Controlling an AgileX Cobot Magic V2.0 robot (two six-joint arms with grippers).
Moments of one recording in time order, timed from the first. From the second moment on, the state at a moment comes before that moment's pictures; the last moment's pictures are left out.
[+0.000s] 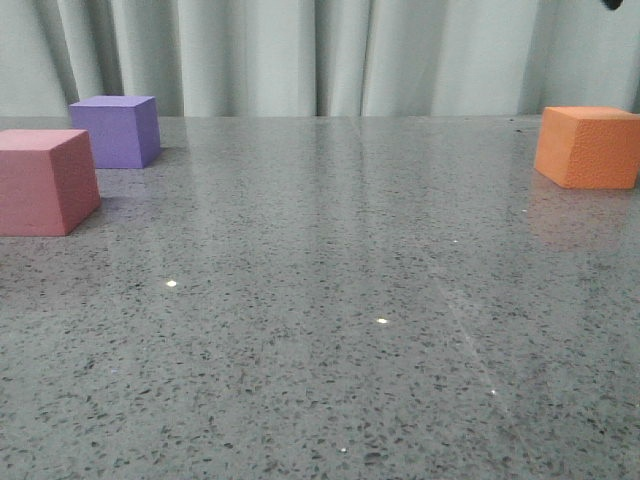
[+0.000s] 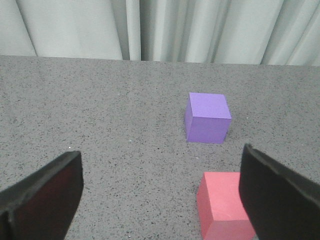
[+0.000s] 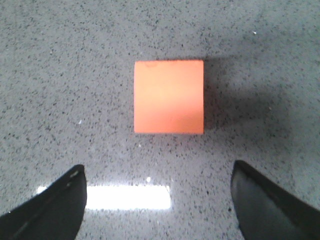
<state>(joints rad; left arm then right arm) 0.04 0.71 -0.81 -0.18 0.54 0.06 0.04 1.60 -1.63 0.10 1.17 0.10</state>
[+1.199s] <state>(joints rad) 0.04 0.71 -0.81 -0.18 0.54 0.06 0.04 1.96 -1.77 0.10 1.20 0.10</state>
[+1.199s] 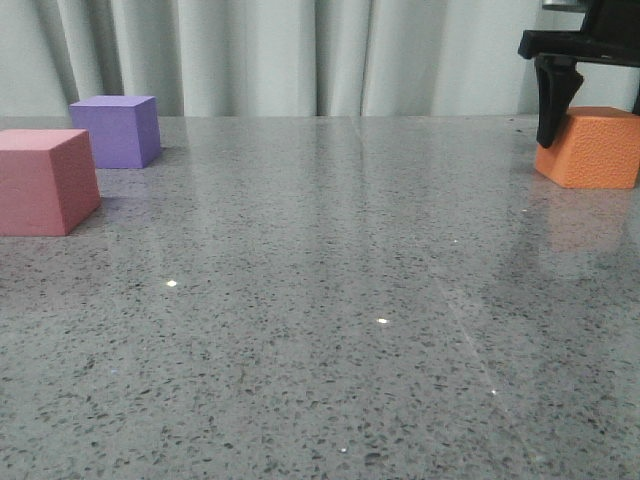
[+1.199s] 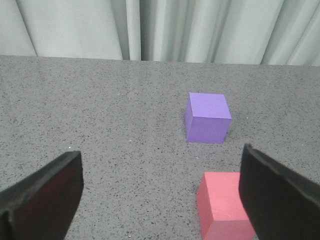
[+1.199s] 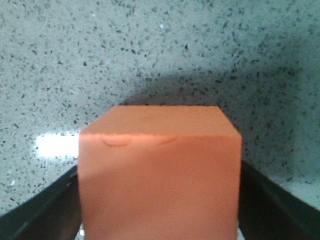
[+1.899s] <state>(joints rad) 0.04 0.71 -0.81 -0.18 0.54 0.06 0.04 1.96 -1.77 0.10 1.21 0.10</state>
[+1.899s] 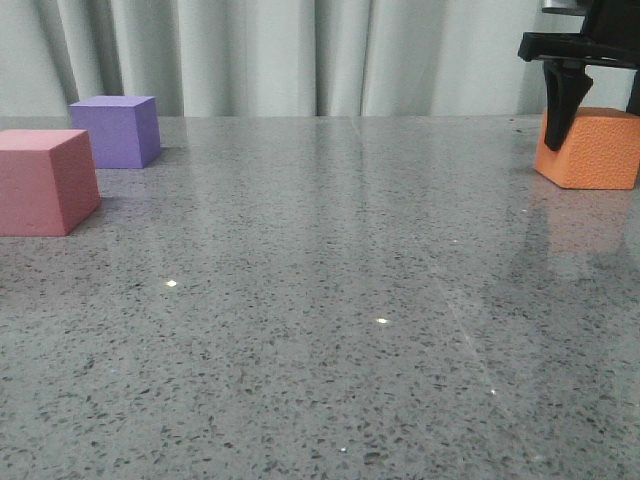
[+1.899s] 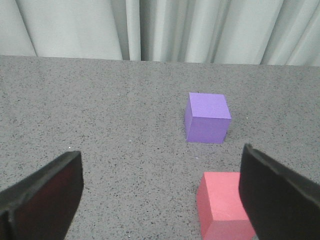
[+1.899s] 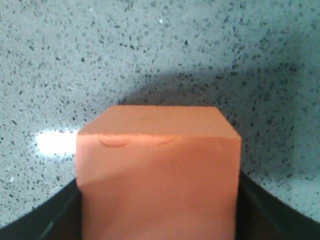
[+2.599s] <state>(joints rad) 0.04 0.71 -0.81 -0.18 0.53 0.06 0.28 1.96 -1.99 0.08 1.24 0.26</state>
